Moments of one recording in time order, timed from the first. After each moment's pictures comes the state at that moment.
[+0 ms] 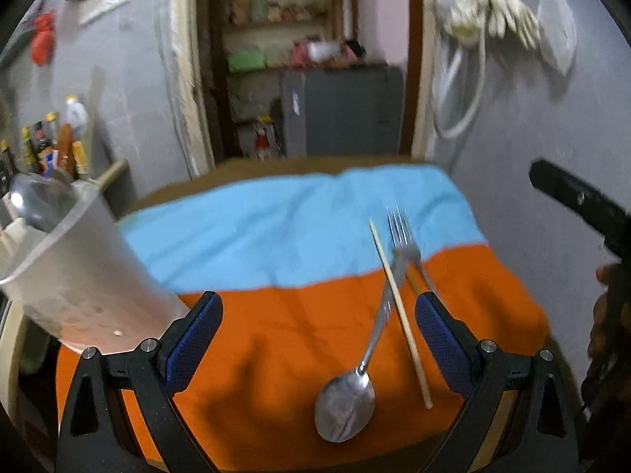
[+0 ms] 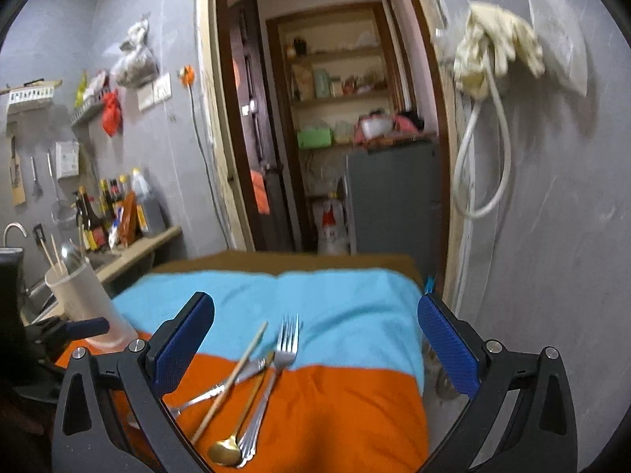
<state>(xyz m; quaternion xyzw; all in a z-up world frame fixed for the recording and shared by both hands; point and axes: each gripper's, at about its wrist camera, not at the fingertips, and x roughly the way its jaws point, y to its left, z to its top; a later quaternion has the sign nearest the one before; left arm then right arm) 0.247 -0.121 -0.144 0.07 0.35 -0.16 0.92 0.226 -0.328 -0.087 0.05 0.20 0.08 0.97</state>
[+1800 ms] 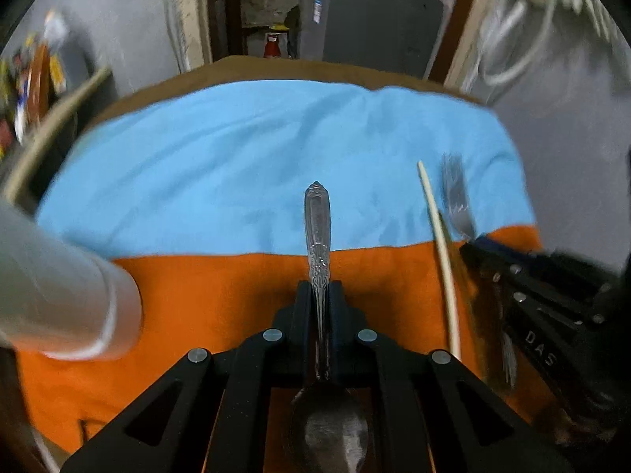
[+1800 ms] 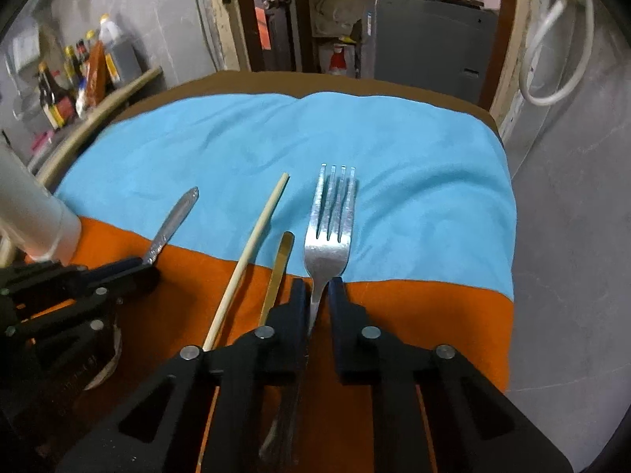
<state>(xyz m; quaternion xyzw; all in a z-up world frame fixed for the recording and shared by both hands) 0.322 -0.108 -0.181 -0.01 0.50 -0.13 0.86 0.313 -0.268 -0.167 -0.01 0.48 0.09 0.87</state>
